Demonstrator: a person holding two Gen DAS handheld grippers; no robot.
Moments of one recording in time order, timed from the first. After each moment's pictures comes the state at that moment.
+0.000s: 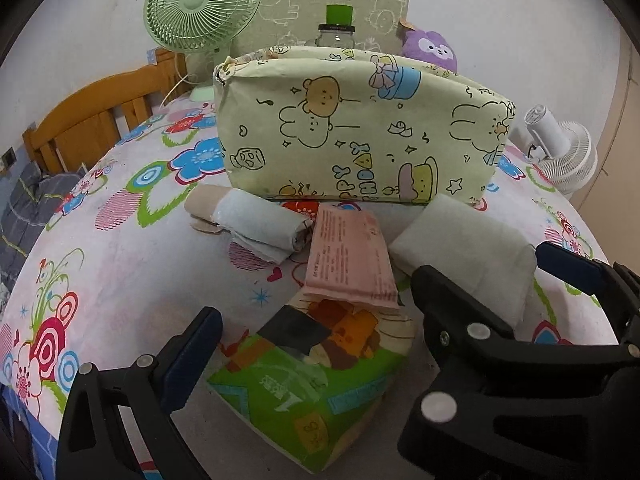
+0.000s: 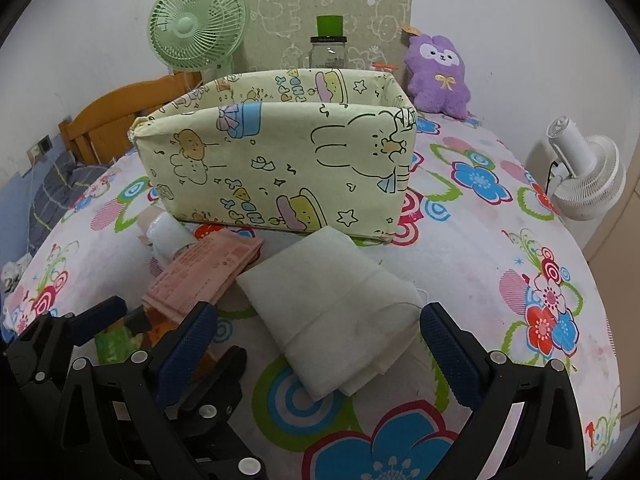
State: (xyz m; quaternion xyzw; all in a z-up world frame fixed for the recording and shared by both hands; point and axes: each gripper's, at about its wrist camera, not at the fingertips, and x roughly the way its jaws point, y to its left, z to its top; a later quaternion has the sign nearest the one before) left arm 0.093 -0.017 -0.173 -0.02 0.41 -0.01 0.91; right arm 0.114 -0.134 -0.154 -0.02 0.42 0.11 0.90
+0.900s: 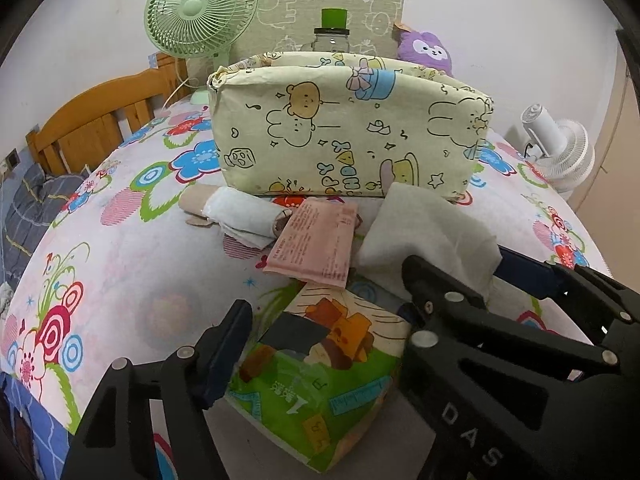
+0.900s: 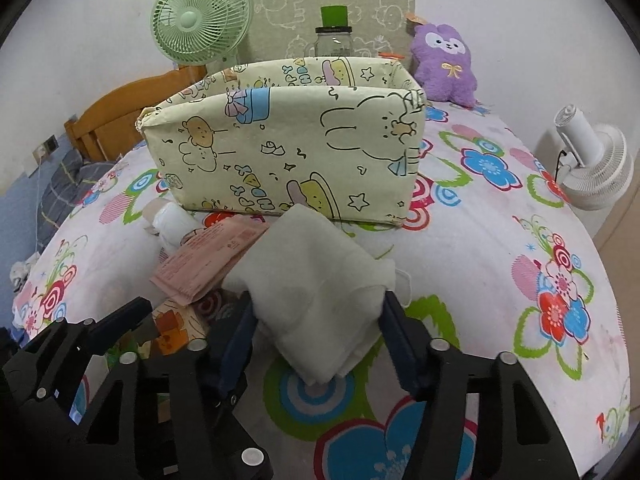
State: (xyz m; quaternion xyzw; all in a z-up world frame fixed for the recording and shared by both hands) left arm 0.078 -0.028 -0.168 -0.02 0.41 -0.01 0.91; right arm 0.107 -0.133 -0.156 0.00 0.44 0.12 0.89
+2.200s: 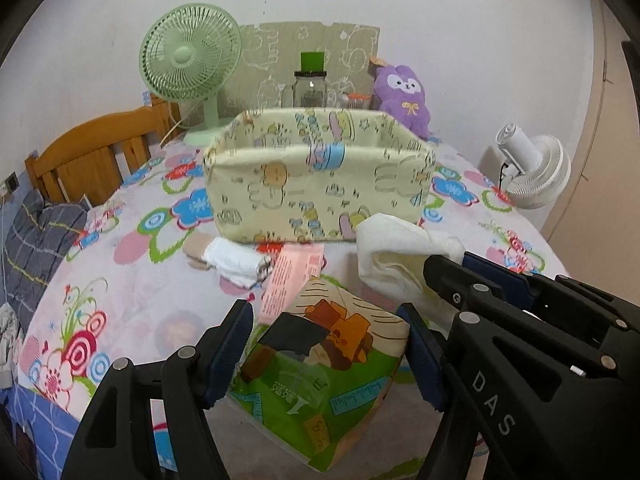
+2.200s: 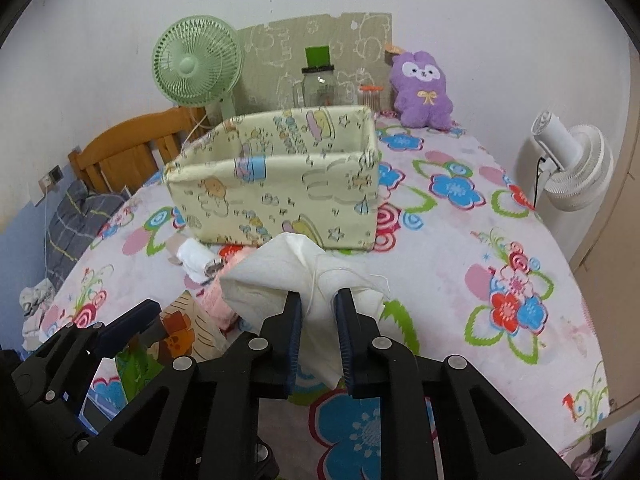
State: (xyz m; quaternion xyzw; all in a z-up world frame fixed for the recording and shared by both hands) left arm 0.056 -0.045 -0.120 -0.01 0.36 -0.03 0.93; right arm 0.080 -0.156 -0.109 0.03 0.40 0.11 0.91
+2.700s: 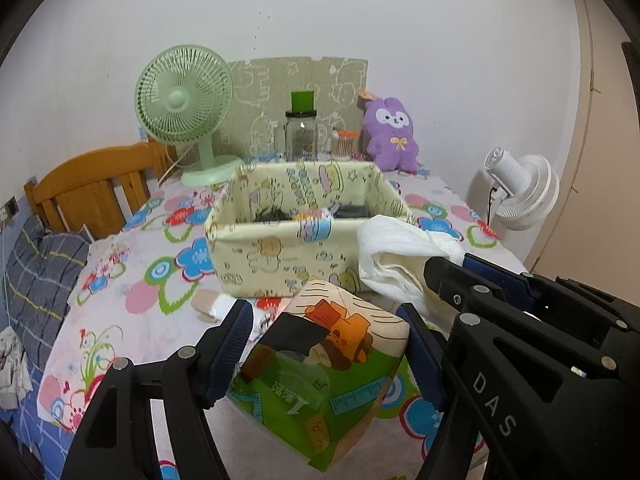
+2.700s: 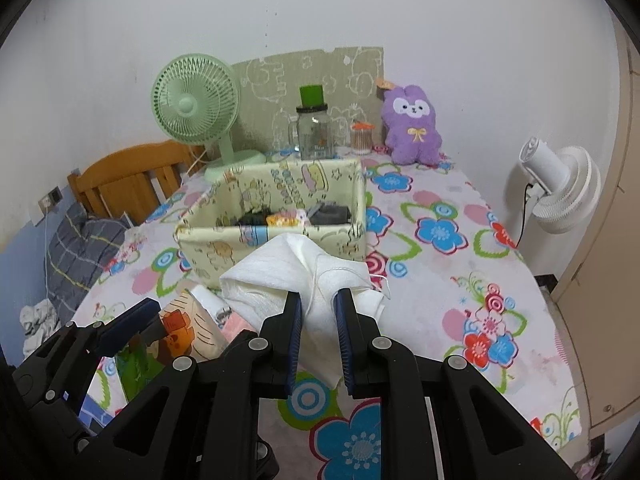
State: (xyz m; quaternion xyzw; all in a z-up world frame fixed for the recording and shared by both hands) left arm 0.058 -0.048 -0.073 0.00 0.32 -0.04 0.95; right arm 0.085 -0.162 -0.060 0.03 0.36 0.10 0.93
